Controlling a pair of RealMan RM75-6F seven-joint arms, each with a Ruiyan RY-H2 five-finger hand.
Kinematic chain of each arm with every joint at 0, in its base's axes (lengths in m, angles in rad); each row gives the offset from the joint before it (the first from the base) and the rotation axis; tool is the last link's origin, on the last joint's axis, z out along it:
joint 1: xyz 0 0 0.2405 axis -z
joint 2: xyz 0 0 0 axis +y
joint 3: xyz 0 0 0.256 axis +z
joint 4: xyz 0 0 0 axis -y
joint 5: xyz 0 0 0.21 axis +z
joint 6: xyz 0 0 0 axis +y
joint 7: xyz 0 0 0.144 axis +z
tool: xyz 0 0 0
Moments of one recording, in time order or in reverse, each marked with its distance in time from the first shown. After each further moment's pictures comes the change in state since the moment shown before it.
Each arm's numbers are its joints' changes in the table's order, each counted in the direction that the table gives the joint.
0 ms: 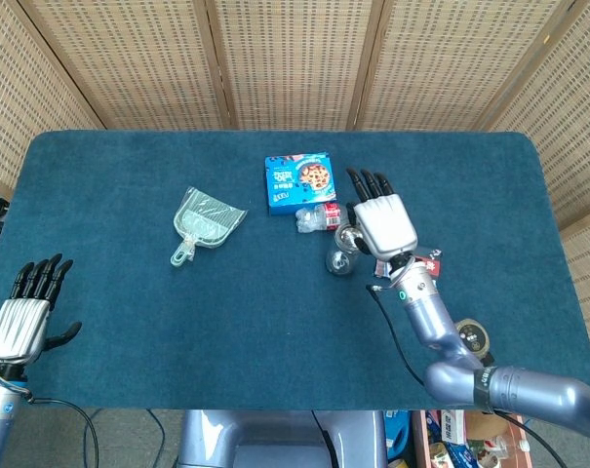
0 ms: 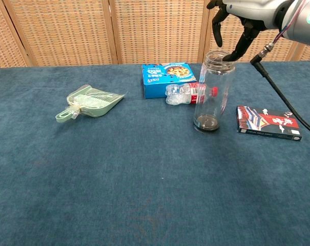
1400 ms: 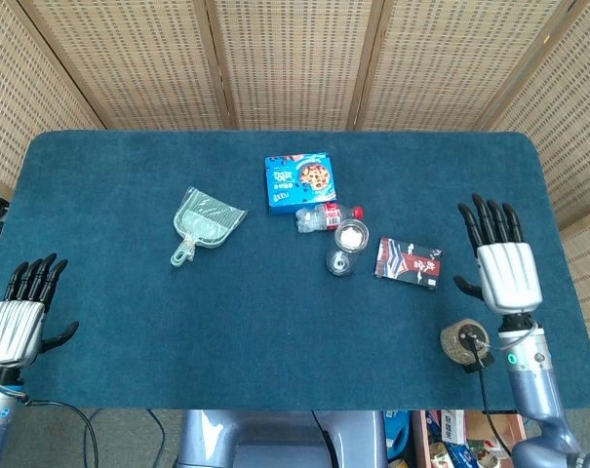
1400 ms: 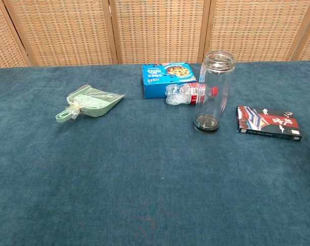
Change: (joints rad) left arm -0.017 -0.007 0.003 -0.003 0.025 0.054 -0.005; right arm 0.424 0.217 -0.213 0.123 -0.331 0.390 0.287
